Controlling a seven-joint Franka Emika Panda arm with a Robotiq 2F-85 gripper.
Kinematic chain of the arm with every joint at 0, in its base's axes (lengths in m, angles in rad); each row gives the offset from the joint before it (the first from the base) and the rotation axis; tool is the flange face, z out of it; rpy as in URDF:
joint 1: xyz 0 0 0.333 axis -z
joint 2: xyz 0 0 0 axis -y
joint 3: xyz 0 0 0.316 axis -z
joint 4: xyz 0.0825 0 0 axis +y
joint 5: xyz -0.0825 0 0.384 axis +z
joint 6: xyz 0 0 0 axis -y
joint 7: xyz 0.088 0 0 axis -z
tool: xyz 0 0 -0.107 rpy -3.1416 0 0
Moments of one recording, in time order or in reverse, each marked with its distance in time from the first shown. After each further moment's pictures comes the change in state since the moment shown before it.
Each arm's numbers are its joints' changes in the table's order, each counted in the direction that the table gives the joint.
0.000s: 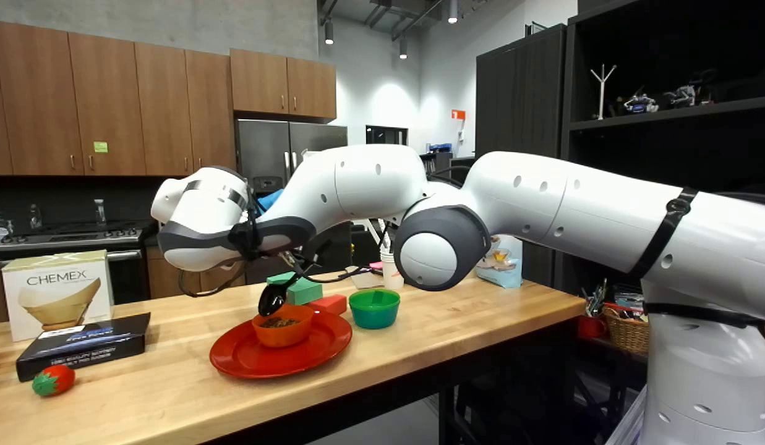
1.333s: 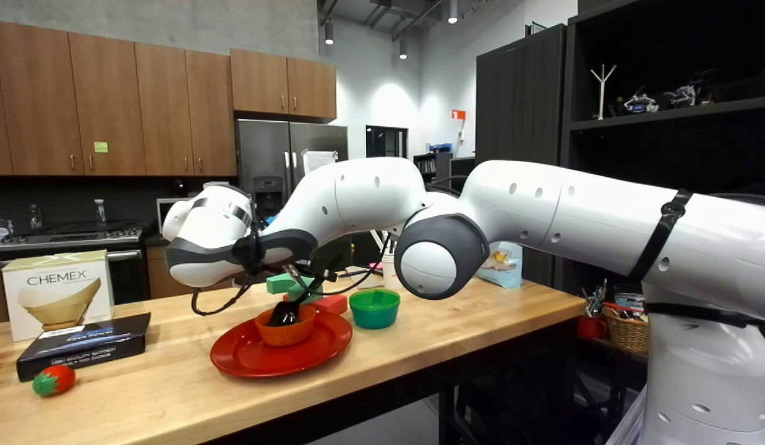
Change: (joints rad) arm 0.024 -0.043 -0.035 0.001 0.035 -0.086 0.002
